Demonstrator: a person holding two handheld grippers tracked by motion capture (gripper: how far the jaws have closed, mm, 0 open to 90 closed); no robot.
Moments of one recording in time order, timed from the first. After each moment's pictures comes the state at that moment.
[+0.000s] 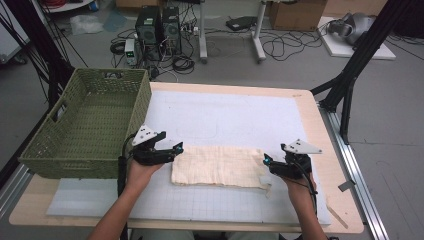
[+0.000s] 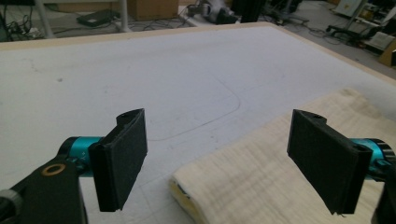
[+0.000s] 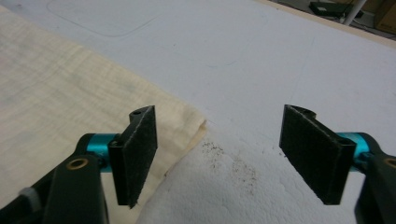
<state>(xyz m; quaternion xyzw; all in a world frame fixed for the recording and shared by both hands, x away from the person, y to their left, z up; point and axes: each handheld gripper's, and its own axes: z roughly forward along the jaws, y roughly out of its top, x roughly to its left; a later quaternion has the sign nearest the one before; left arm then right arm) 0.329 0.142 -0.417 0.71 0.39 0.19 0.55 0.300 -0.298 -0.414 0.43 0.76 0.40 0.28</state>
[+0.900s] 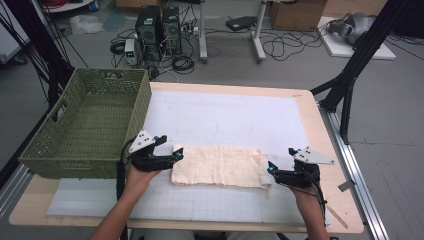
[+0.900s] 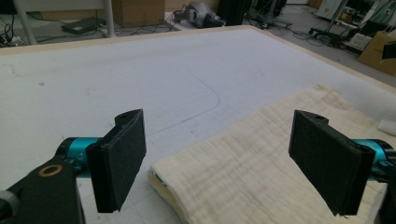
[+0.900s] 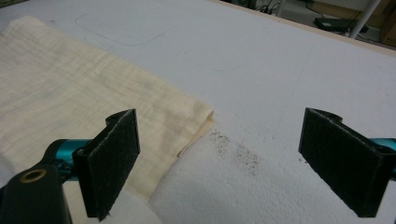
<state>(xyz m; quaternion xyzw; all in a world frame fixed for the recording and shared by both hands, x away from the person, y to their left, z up) 0.315 0.142 -0.418 0.72 0.38 0.19 0.56 0.277 -0.310 -0.412 0.42 0.75 0.43 0.27</state>
